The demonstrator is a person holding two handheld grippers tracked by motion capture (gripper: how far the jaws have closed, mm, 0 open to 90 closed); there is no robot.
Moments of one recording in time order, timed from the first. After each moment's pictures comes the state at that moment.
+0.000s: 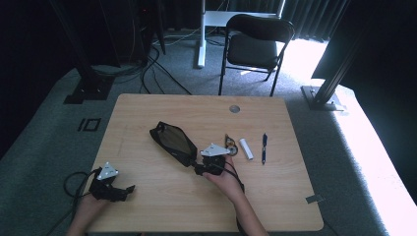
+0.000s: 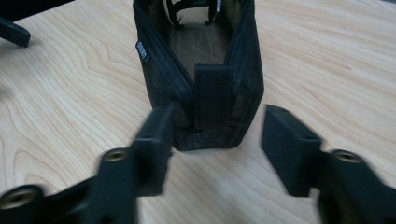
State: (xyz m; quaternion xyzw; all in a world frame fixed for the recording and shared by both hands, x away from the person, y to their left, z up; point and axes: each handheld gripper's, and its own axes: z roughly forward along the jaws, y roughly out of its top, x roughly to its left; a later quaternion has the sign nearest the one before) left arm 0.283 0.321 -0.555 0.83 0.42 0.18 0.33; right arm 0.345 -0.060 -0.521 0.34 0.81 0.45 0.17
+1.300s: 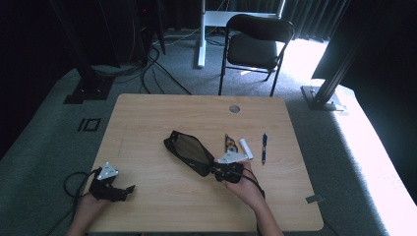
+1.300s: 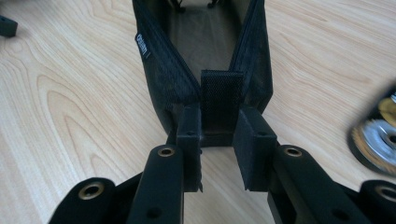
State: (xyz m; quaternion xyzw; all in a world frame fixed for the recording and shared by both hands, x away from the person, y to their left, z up) left arm 0.283 0.321 -0.555 0.83 0.42 0.18 0.33; right arm 0.318 -0.117 -0.514 0.34 0.83 0.41 0.15
